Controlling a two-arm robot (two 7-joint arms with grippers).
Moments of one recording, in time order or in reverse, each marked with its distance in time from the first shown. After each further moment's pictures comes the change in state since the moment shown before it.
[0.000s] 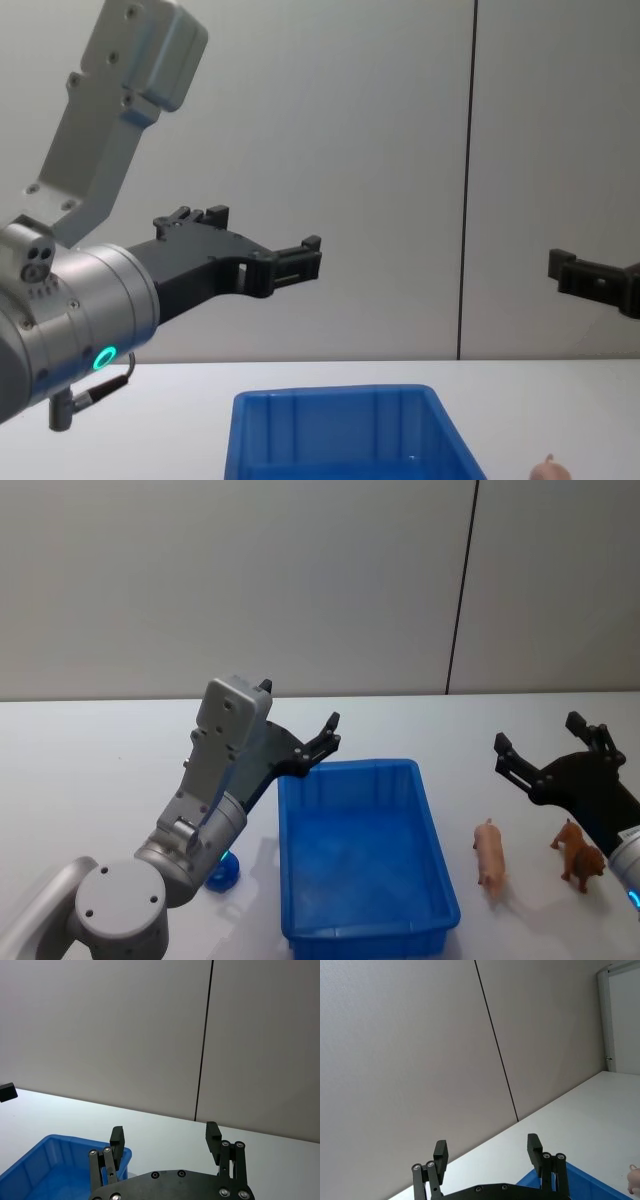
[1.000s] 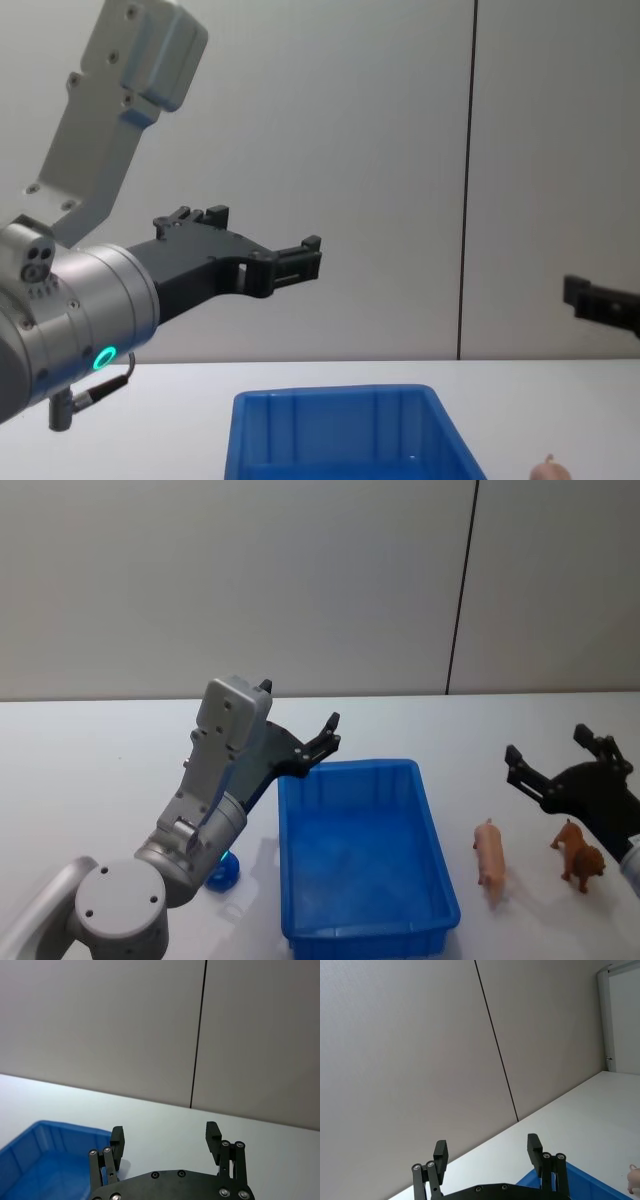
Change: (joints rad) left arm 0.000 0.000 0.000 0.000 0.000 0.000 0.000; right arm 0.013 0.016 0.019 0.049 0.020 0.011 0.036
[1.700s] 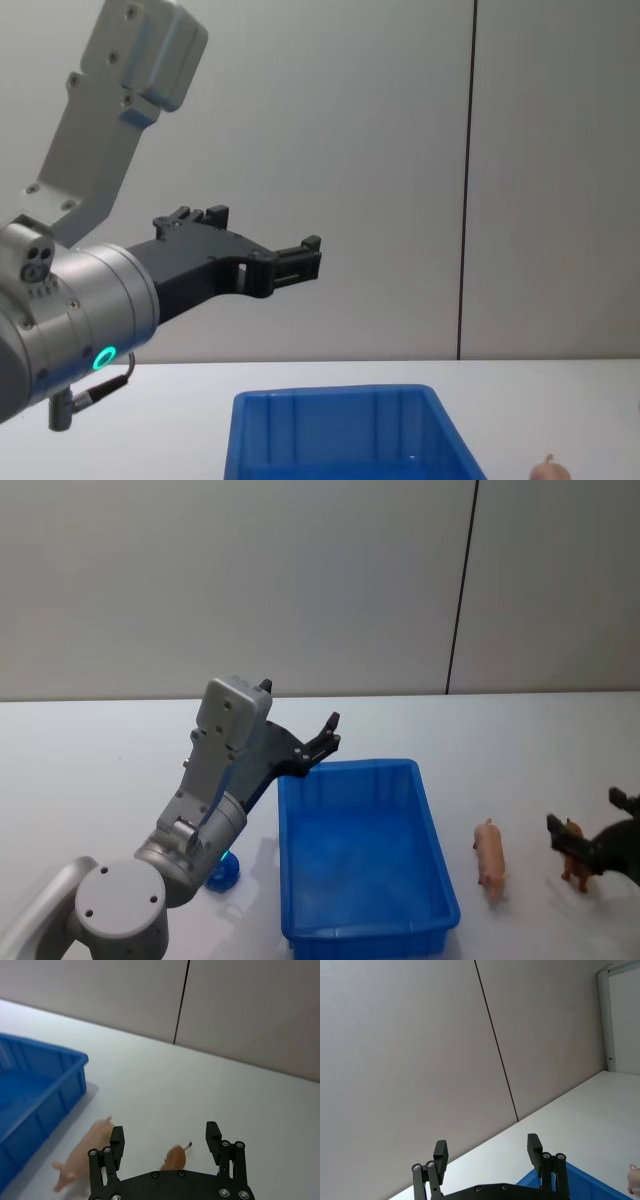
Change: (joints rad) left arm 0.000 0.000 0.000 0.000 0.000 0.000 0.000; right arm -0.028 0.097 0.056 0.091 -0.038 0.110 0.108
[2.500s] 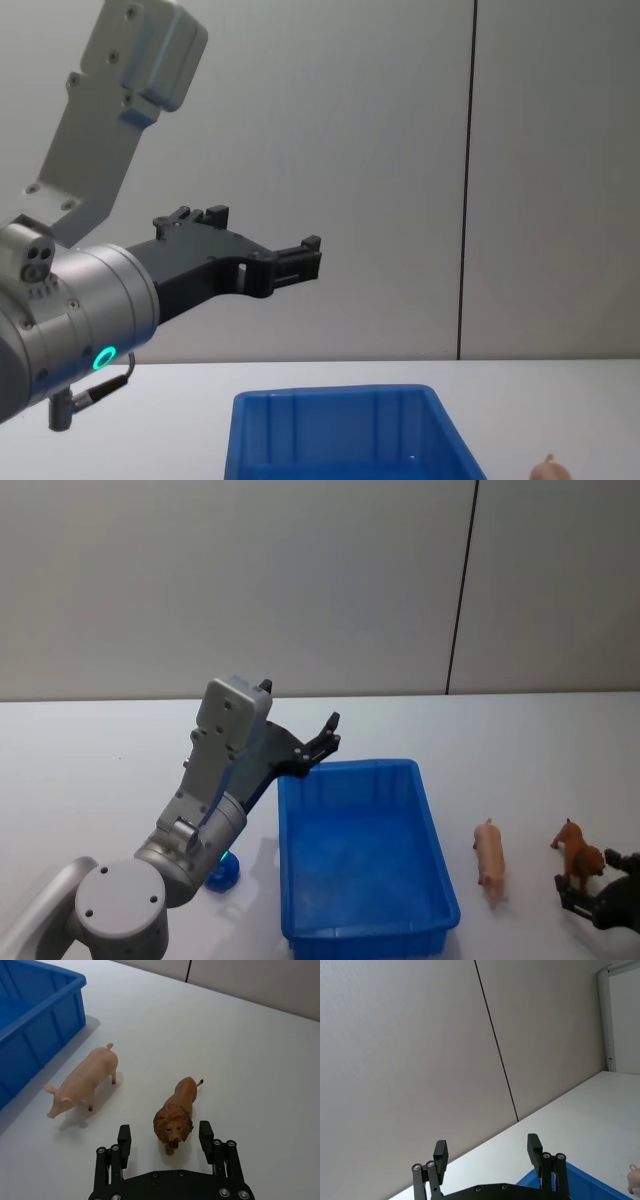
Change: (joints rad) left arm 0.000 0.000 0.000 0.000 0.000 0.000 0.000; right arm -0.034 0.022 -0.005 0.049 -0.045 0.092 0.060
